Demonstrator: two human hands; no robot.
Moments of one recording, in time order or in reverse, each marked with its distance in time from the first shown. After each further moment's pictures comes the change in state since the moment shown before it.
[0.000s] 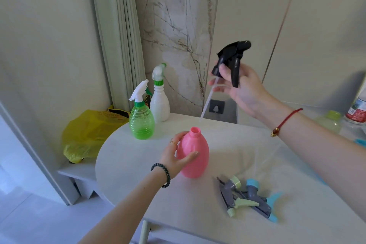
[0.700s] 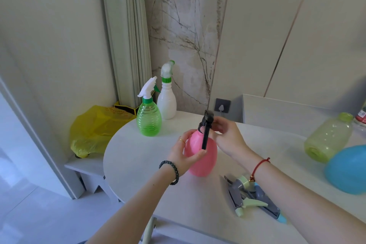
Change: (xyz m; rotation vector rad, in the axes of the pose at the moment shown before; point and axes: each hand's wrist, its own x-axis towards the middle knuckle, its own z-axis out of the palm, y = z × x) left_hand 0.001 -0.005 0.001 -0.008 0.003 0.012; right_hand -0.039 0.120 0.013 -0.383 0.046 0.119
